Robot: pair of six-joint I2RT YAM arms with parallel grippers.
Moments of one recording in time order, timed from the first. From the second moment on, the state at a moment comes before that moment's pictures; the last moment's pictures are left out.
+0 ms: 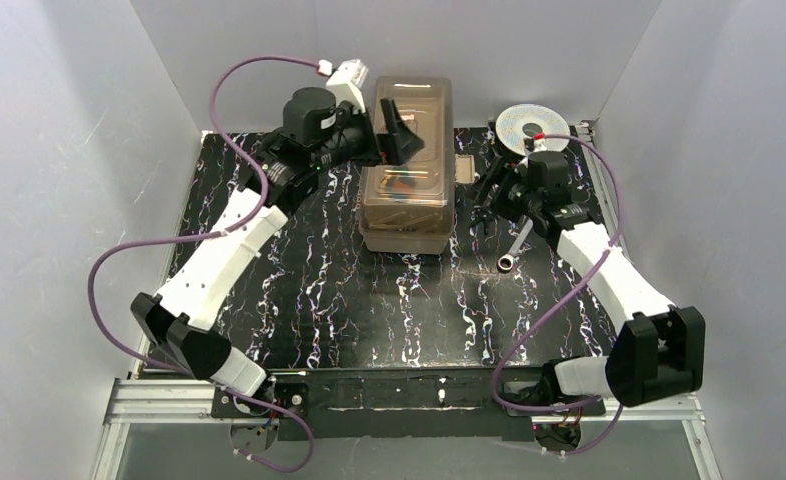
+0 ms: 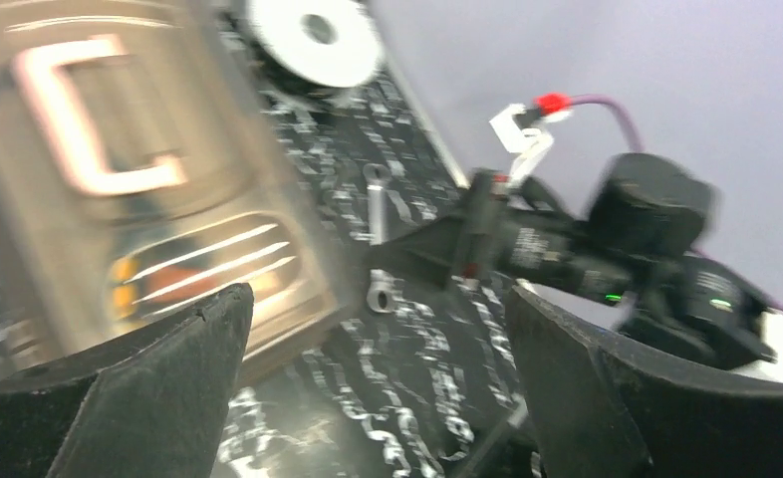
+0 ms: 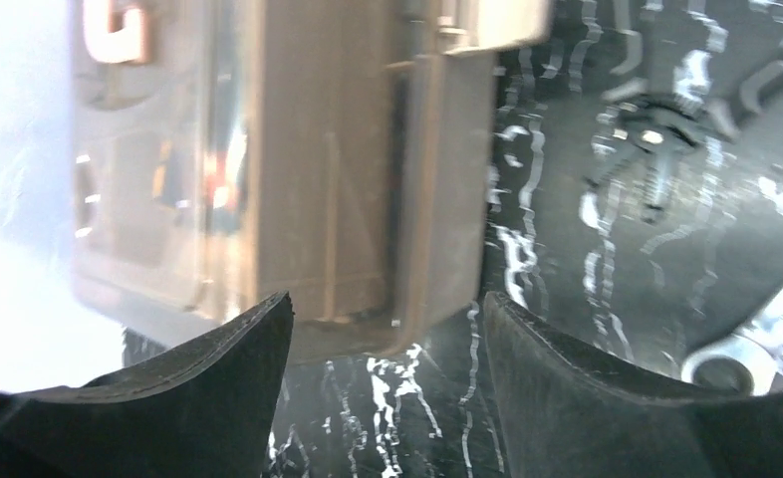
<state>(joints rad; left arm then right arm) -0.60 1.55 1.79 -0.49 0.26 -0.51 0.26 1.29 1.01 -0.29 -0.18 0.66</state>
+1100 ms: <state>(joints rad) -0.41 1.28 1.11 -0.48 0.25 -0.50 0.55 1.42 1.15 -0.23 -0.20 0.68</state>
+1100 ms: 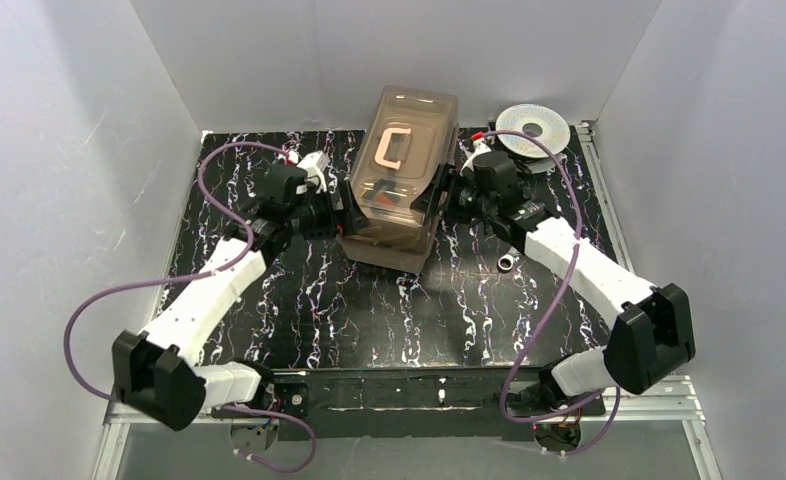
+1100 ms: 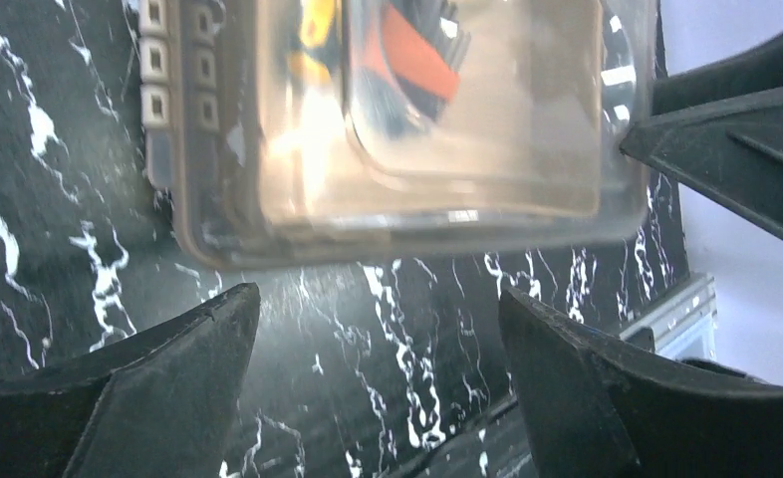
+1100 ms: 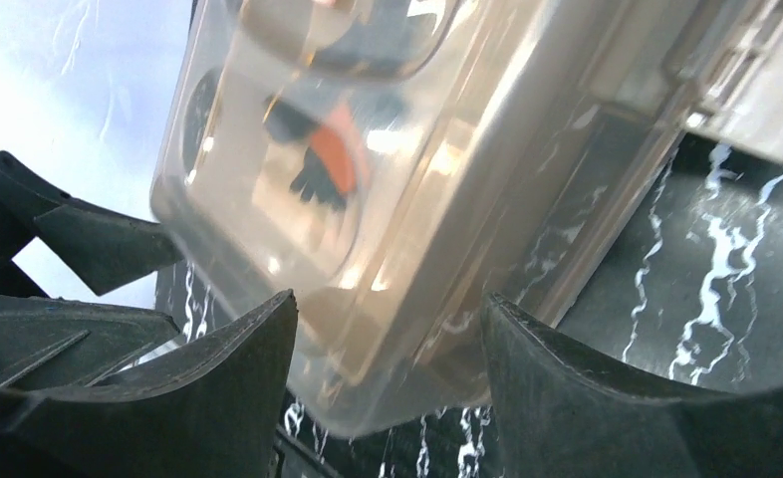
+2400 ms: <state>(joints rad) -0.31 1.95 1.73 -0.38 0.34 -0.53 0.15 2.16 1.36 0.21 -0.77 1.01</state>
